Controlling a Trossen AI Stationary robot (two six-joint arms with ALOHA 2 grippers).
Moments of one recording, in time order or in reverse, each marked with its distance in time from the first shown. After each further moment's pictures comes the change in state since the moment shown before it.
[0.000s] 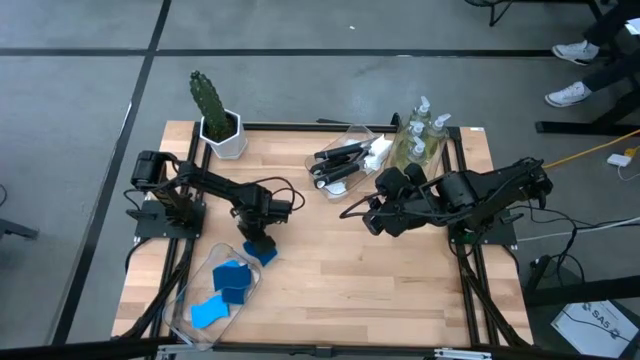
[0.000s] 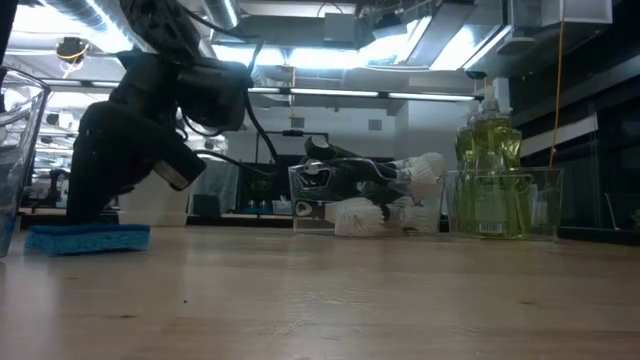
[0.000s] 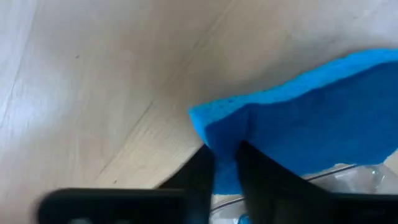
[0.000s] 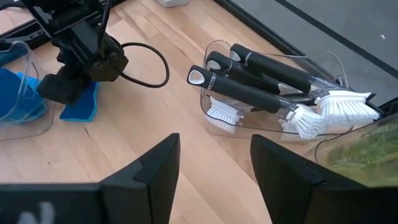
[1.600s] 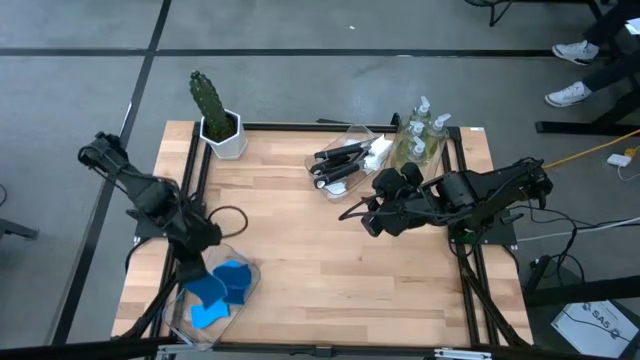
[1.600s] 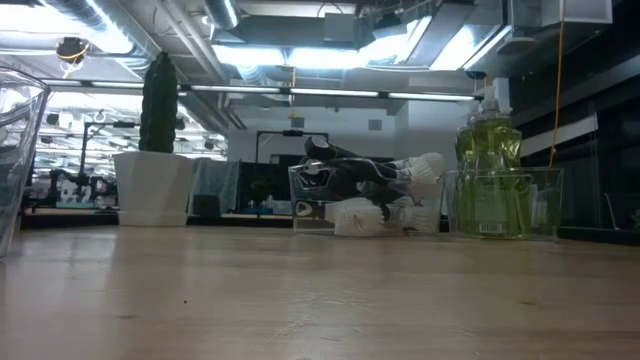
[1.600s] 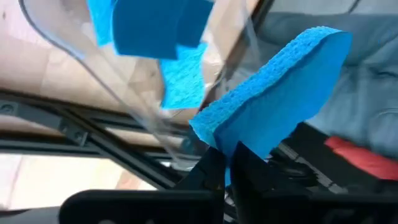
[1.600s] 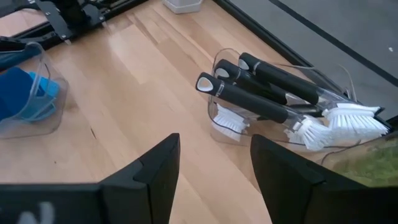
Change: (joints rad) left arm -0.597 -0.660 0.266 -0.369 0.108 -0.545; right arm 0.000 0.000 0.000 0.048 0.000 -0.064
